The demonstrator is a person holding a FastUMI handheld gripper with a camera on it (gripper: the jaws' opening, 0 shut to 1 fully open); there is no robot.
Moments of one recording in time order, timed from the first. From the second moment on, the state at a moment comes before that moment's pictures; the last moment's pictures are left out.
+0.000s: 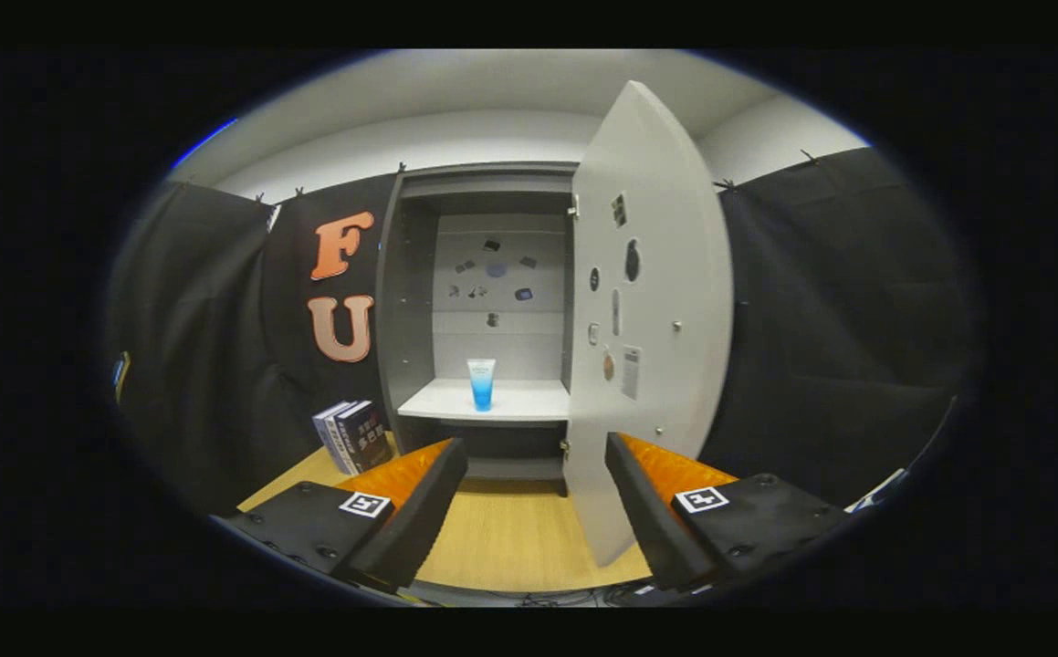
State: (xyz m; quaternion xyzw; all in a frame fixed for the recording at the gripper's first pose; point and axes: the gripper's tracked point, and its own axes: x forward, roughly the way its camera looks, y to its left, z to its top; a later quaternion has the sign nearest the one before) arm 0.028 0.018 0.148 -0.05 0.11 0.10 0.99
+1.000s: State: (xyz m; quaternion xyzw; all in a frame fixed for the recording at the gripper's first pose) arm 0.088 -0.160 0.091 -0.03 0.11 -0.02 0.99
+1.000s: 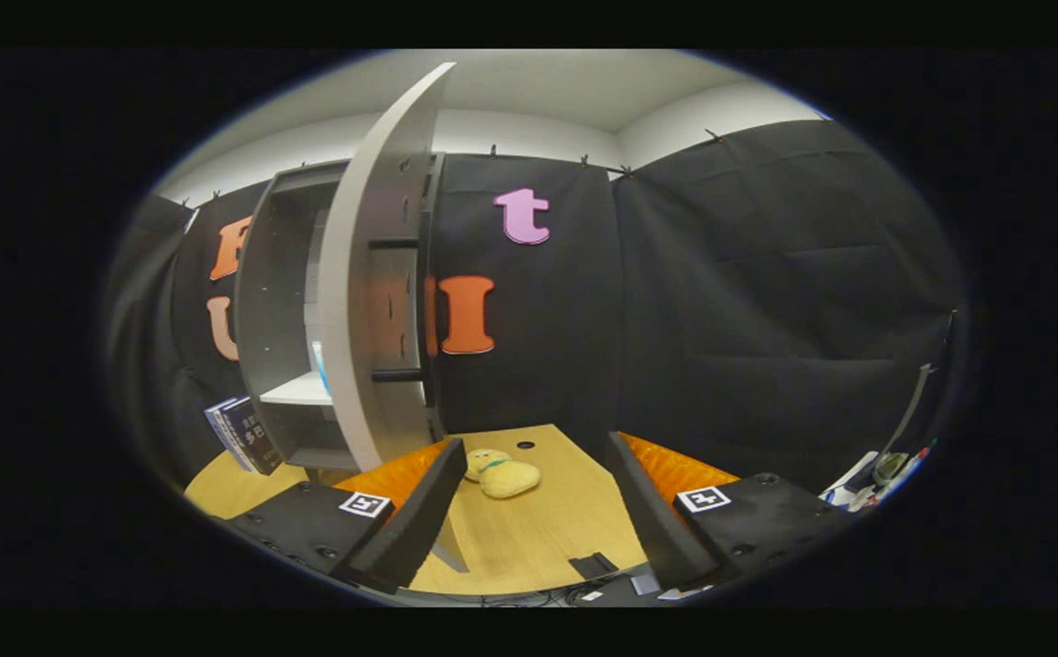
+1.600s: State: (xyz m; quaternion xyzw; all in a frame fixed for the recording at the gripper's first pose) arm 0.107 -0.141 0.066 -0.01 0.12 0.00 0.99
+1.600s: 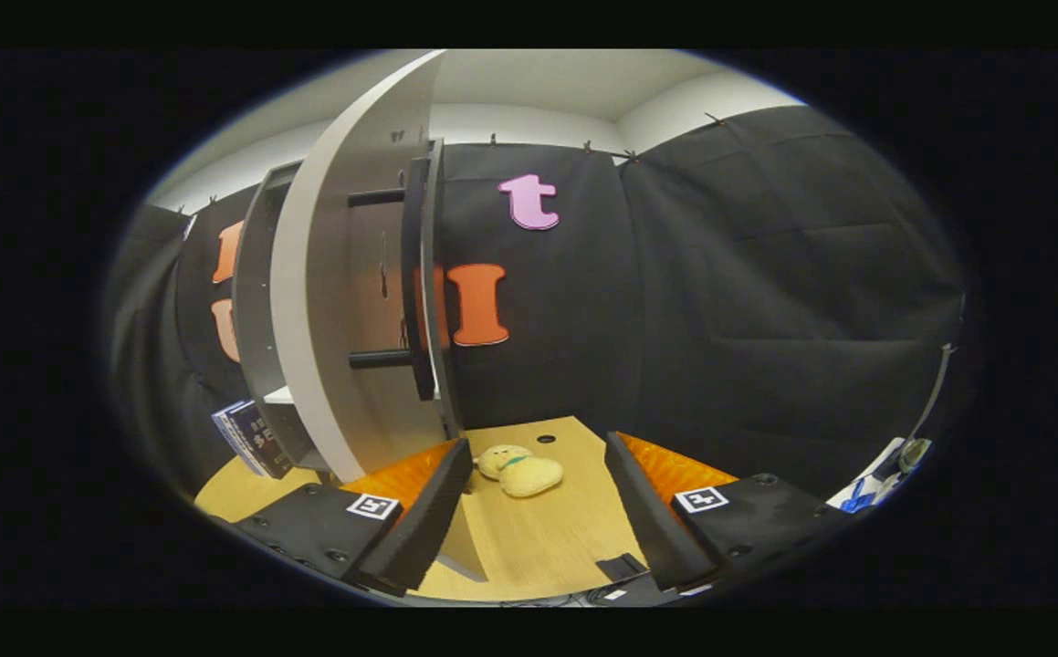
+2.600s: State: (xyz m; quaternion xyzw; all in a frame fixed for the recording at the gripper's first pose) arm 0.109 0.021 0.043 0.03 0.14 0.13 0.98
